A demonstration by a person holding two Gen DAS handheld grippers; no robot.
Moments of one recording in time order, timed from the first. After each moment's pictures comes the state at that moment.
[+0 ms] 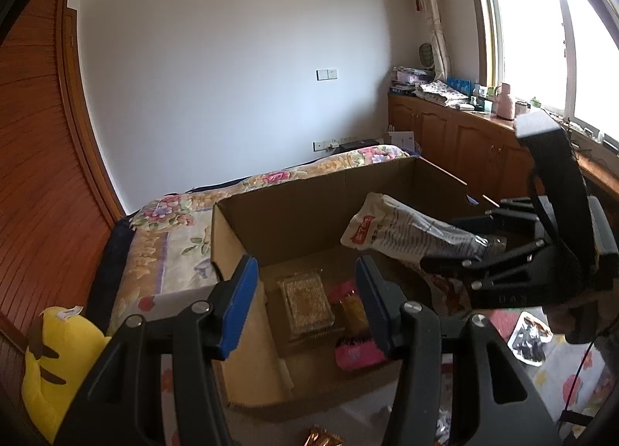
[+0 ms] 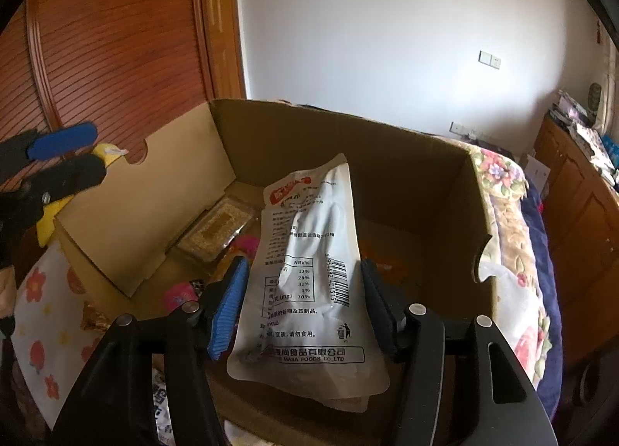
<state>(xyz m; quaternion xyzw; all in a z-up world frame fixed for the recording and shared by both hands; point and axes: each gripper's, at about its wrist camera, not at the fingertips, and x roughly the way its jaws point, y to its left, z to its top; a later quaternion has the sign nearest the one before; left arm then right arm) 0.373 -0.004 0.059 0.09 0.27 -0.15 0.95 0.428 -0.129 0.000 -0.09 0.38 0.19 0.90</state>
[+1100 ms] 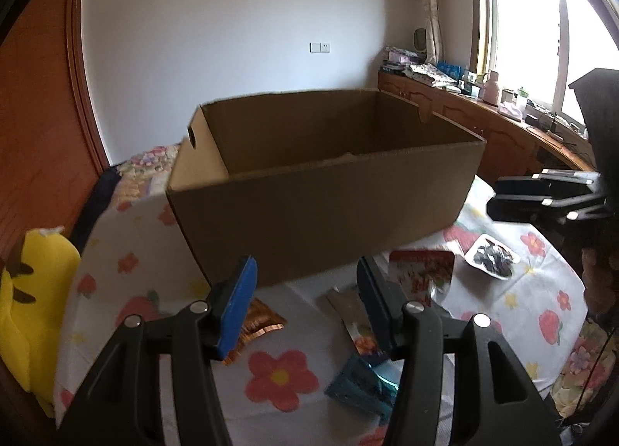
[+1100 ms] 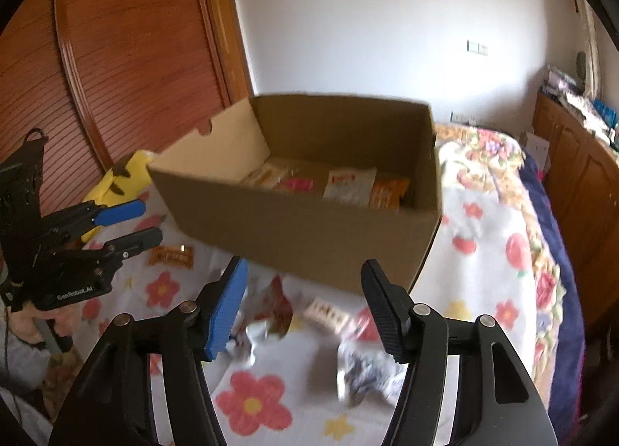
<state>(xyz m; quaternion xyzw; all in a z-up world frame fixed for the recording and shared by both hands) 0.276 -0.006 -0.011 0.05 0.32 -0.17 0.93 0.301 -0.172 0.006 -0.02 0.37 0.20 0.91</state>
